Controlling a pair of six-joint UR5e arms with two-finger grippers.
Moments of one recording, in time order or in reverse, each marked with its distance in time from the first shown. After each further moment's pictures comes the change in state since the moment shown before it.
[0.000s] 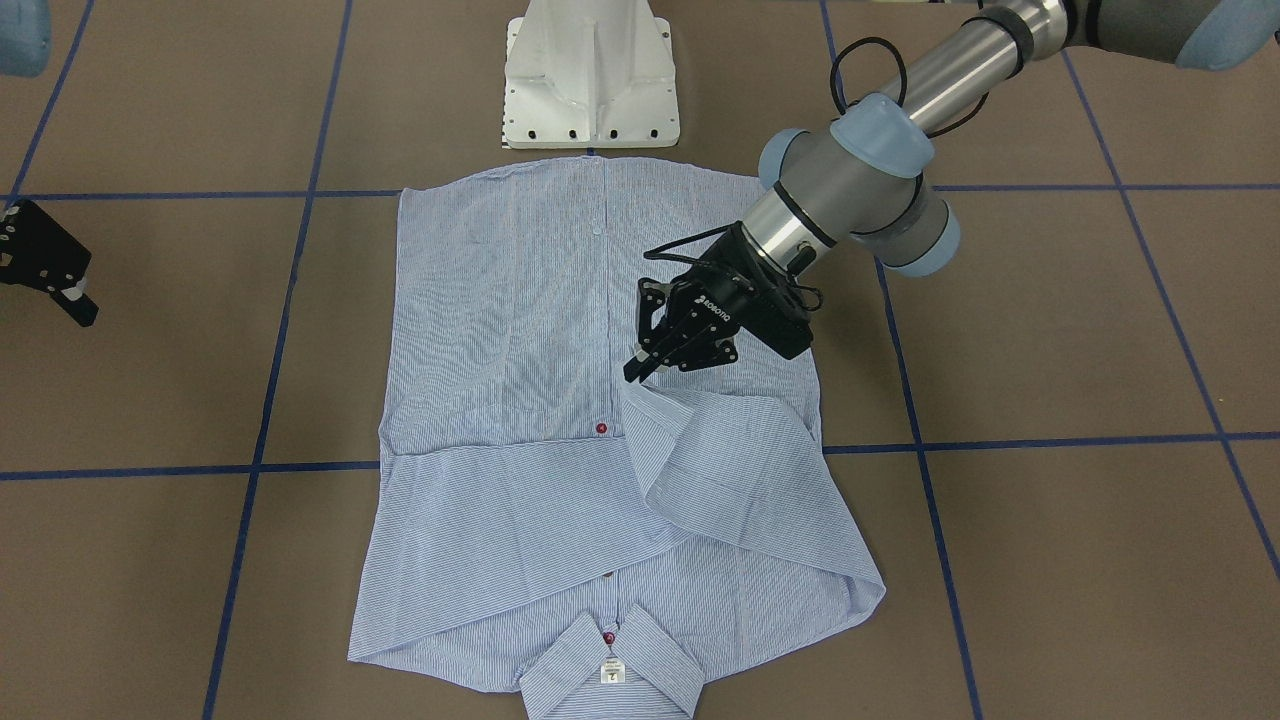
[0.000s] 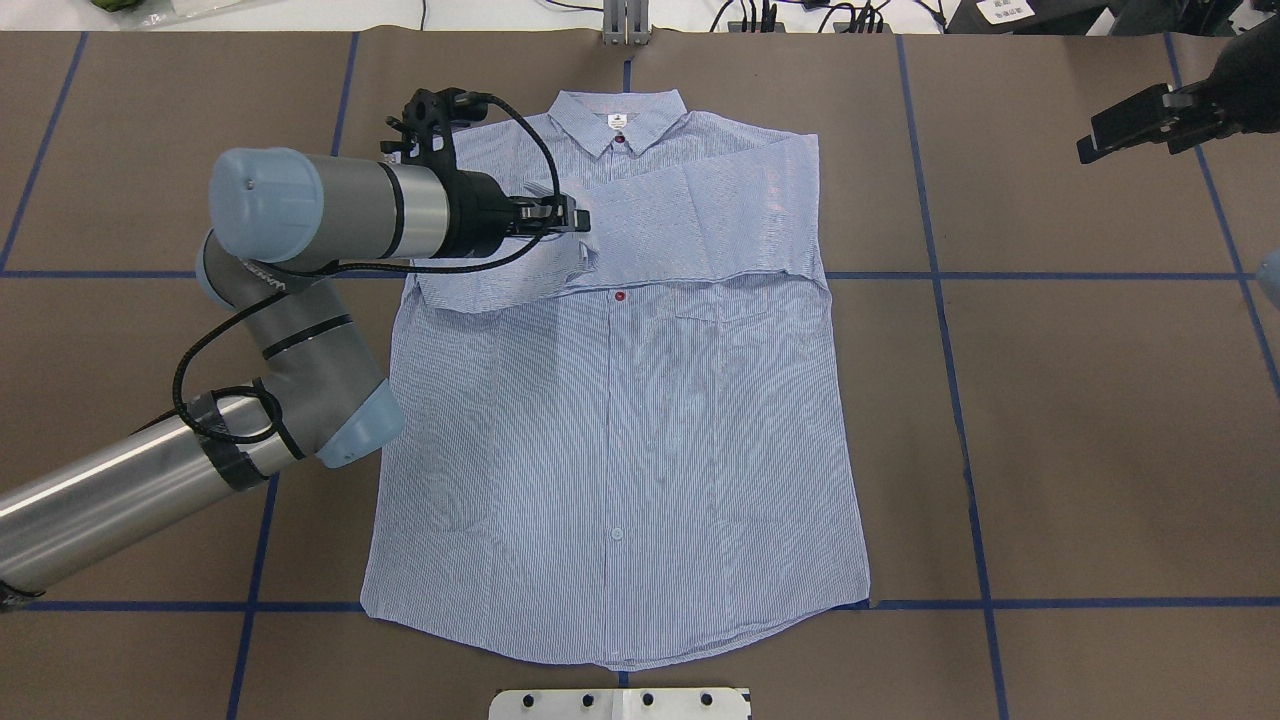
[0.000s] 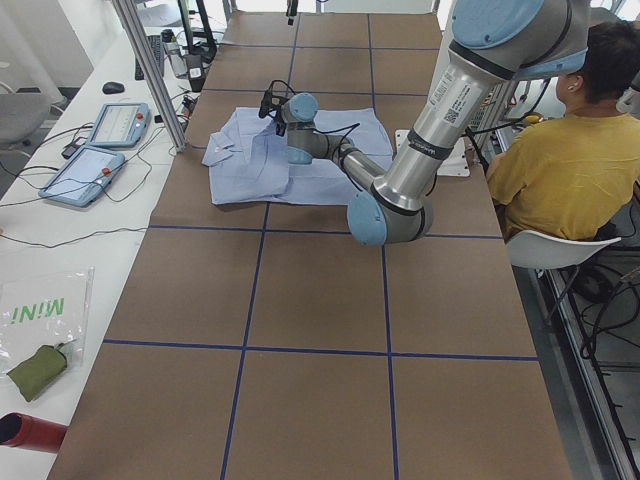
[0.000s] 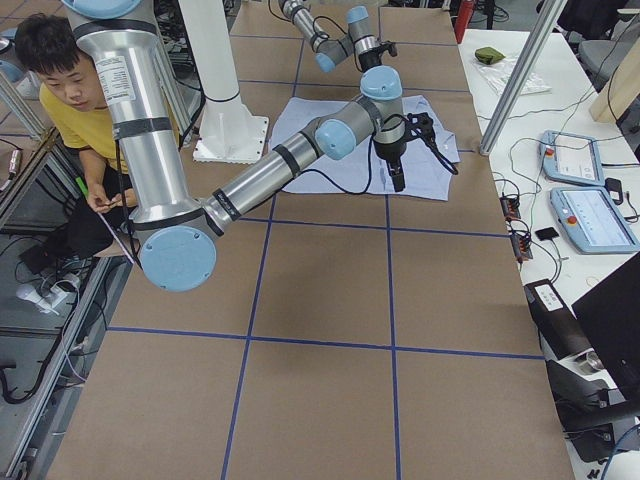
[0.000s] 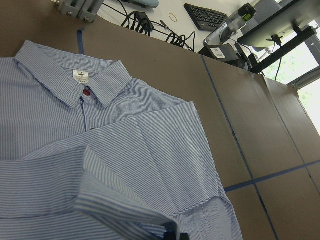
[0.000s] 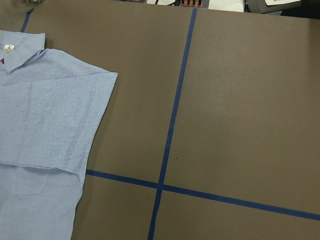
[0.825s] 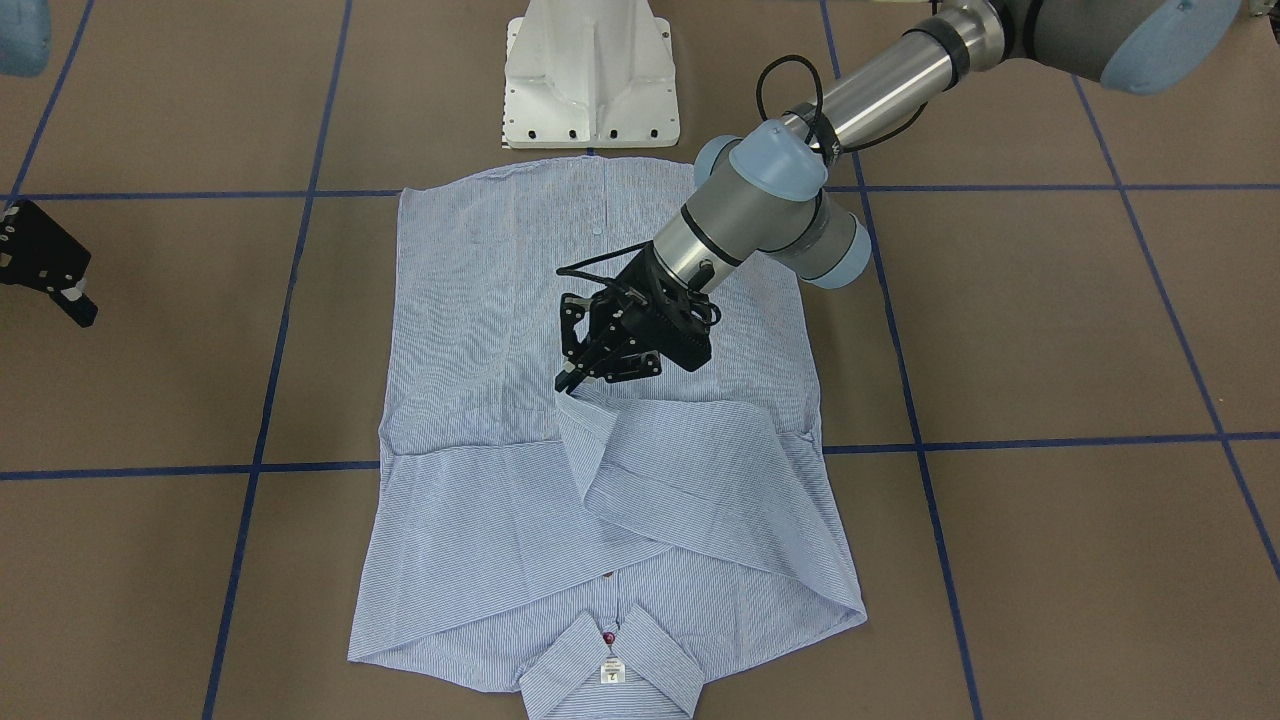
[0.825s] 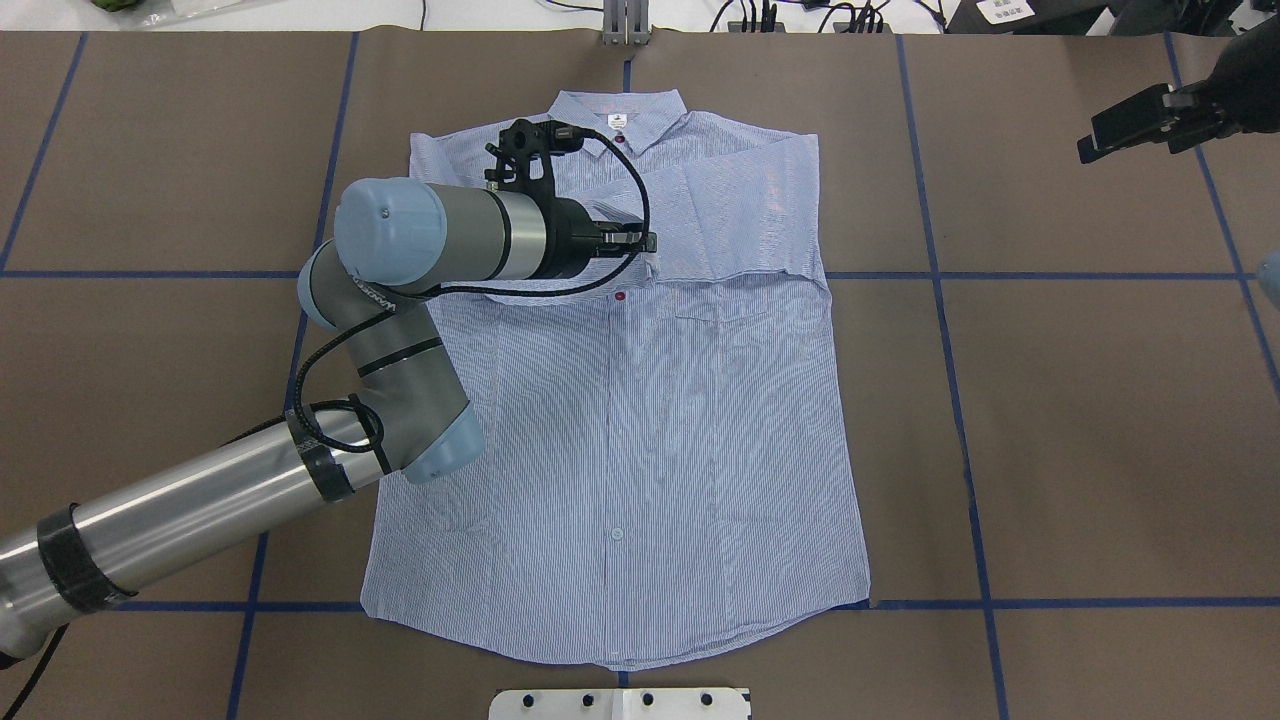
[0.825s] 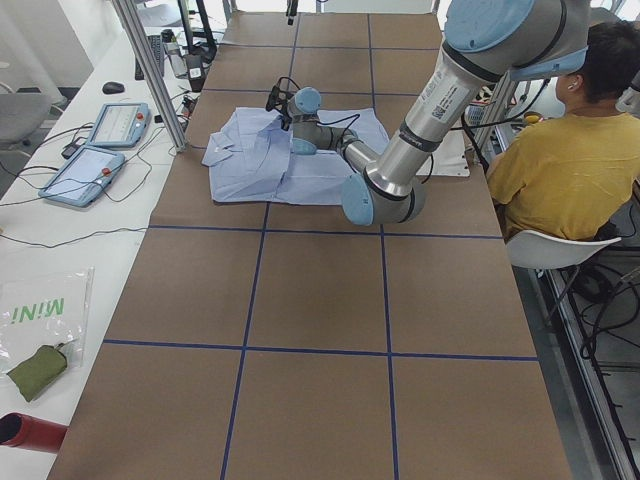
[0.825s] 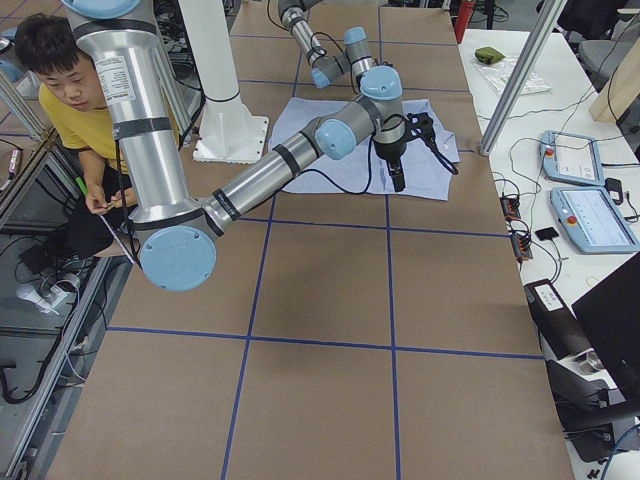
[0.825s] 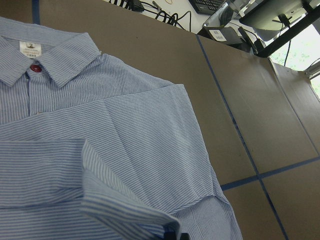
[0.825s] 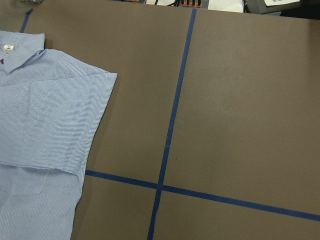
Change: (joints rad) left arm 0.078 -0.114 0.134 0.000 0.057 0.111; right arm 0.000 0.001 -0.001 0.000 -0.002 0.000
